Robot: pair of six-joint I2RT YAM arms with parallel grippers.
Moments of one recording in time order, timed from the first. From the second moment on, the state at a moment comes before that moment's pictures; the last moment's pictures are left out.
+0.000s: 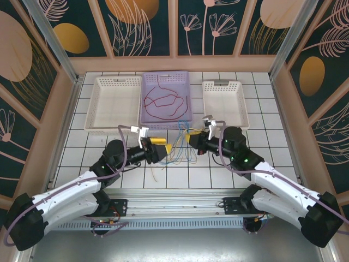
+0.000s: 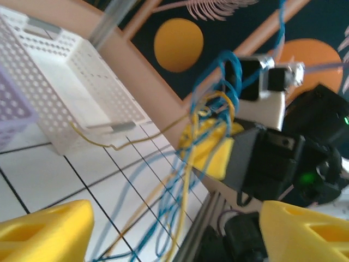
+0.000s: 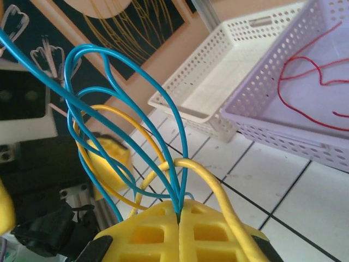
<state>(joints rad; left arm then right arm) -0.81 0.87 0.38 0.47 0.39 -0.78 0.71 0.88 0.52 0.16 -0.38 0.53</state>
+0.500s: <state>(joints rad) -0.95 0.90 0.39 0.22 0.10 -0.65 0.71 0.91 0.63 0.00 -0.29 0.58</state>
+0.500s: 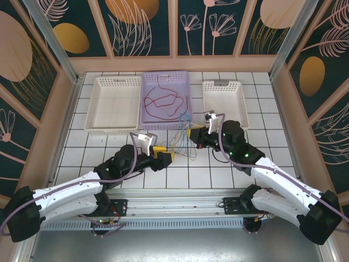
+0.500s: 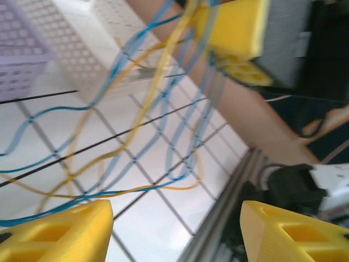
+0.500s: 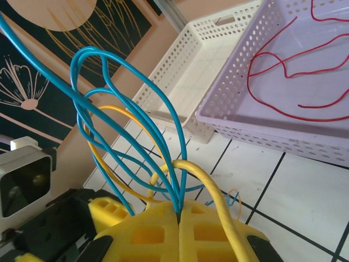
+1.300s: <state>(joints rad) -0.96 1.08 0.47 0.29 0.07 -0.59 0.74 0.97 0.64 -0.02 -0.31 0.60</state>
